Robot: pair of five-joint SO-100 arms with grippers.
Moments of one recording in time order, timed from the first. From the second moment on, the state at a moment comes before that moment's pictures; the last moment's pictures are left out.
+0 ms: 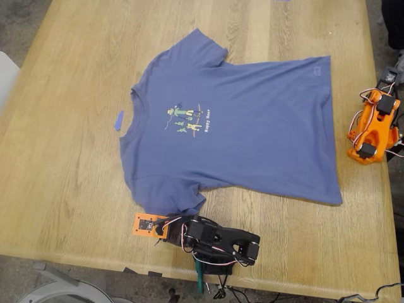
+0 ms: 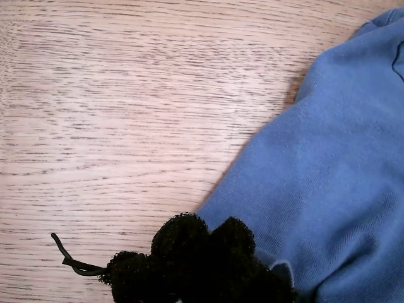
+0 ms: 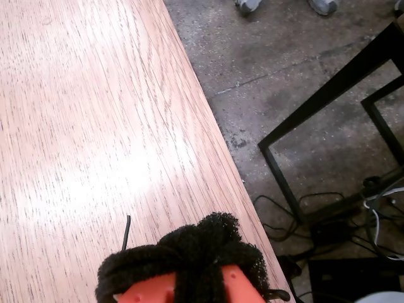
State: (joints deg) arm 0 -75.4 200.2 176.2 70.0 -99.9; arm 1 107.1 194.7 183.3 59.6 -90.8
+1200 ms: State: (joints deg) arm 0 -70.8 198.3 155.9 80.3 -97.4; arm 1 96.4 192.6 158.9 78.8 -89.9
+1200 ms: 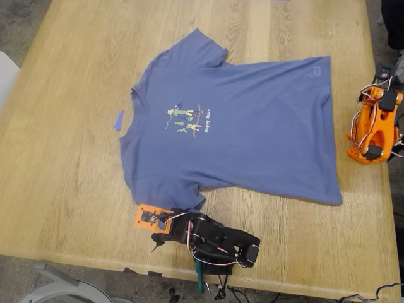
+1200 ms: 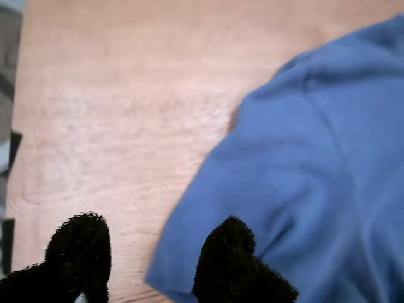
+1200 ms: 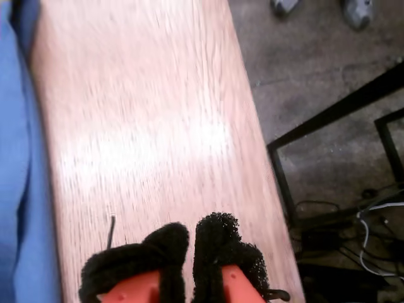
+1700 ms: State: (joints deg) arm 0 -49.8 170.2 122.6 85.6 -94.0; arm 1 62.0 174.4 122.3 88.2 -88.5
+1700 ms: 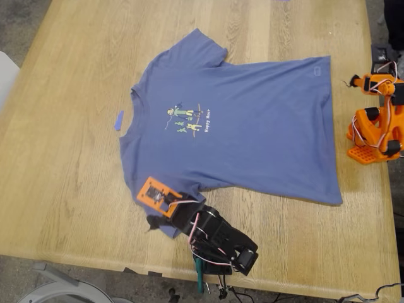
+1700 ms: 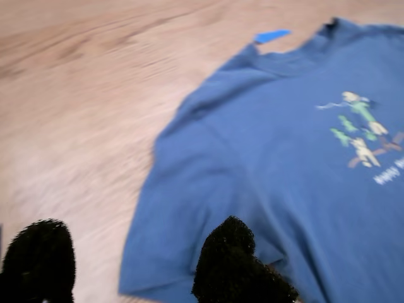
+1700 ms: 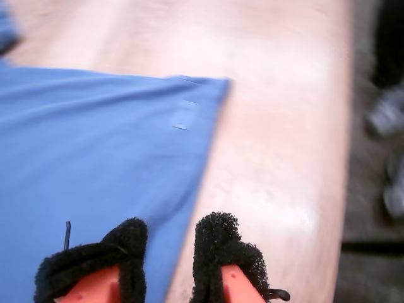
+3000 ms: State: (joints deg) arm 0 -37.5 95.4 114.6 7.7 -88.9; arm 1 -0.8 85.3 61.7 55.9 -86.4
